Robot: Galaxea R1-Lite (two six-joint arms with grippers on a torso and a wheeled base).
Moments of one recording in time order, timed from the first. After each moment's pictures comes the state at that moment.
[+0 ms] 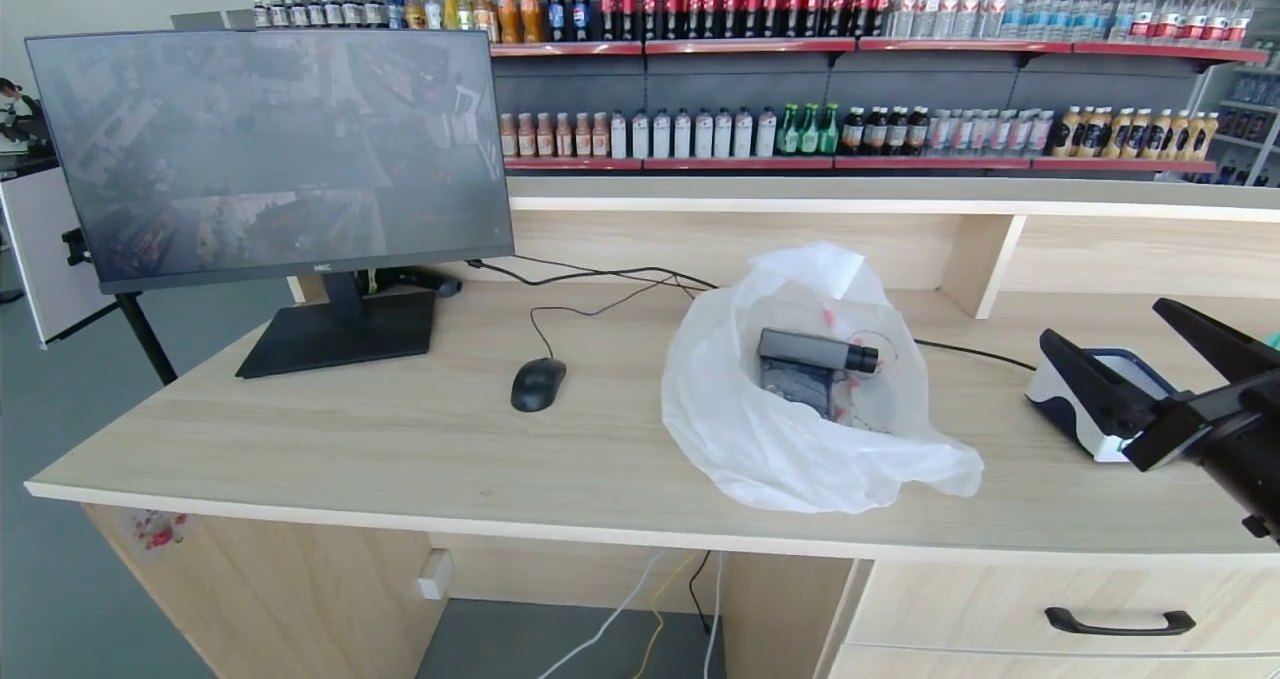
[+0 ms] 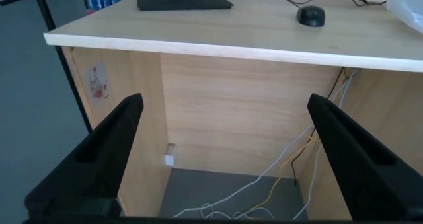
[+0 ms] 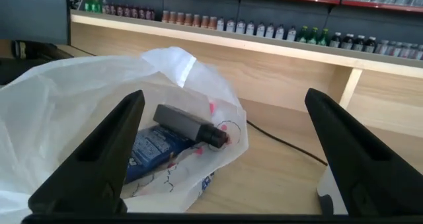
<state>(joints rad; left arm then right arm) 0.00 0.00 0.00 0.00 -0.01 0.03 0.07 1.47 -0.15 -1.57 0.16 -0.10</state>
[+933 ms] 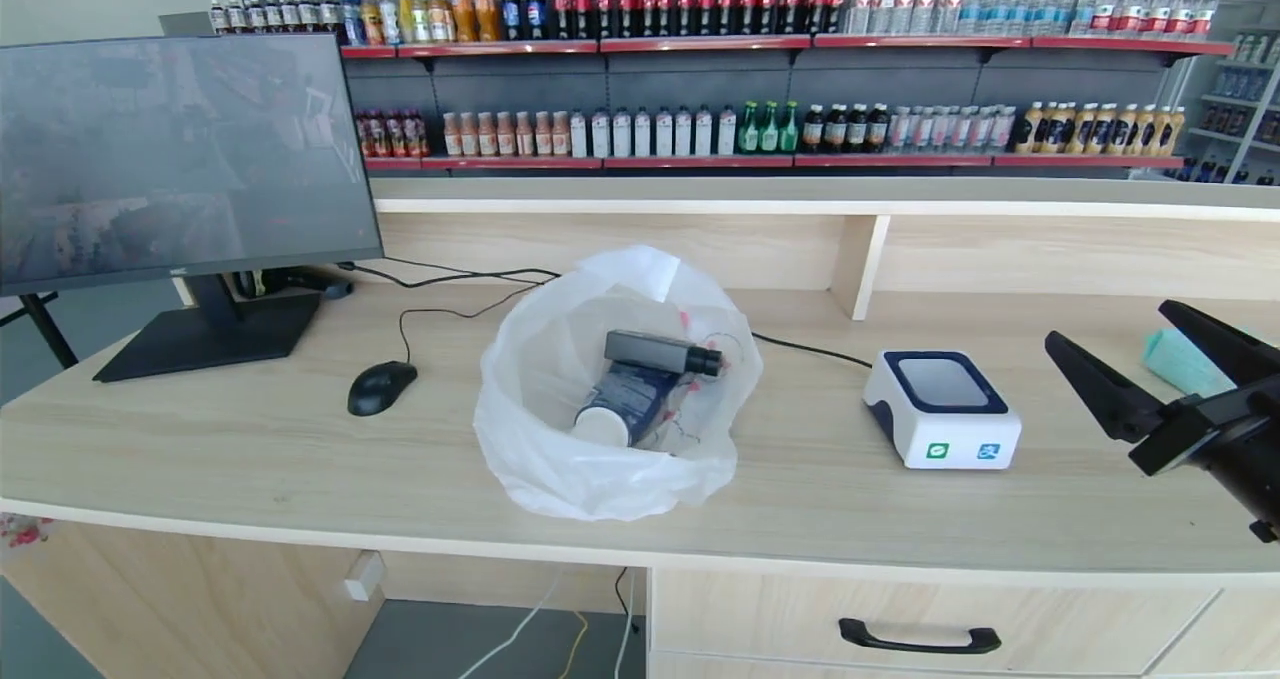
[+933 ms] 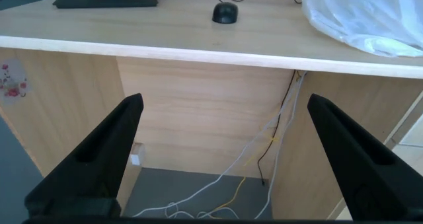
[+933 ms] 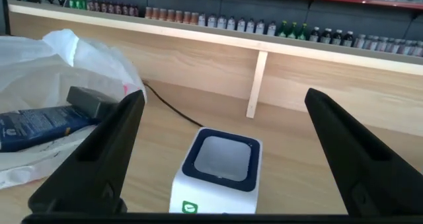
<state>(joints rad) 0.00 0.00 0.00 0.00 -0.01 0.03 0.07 1.45 -0.14 -1.57 0.16 -0.10</state>
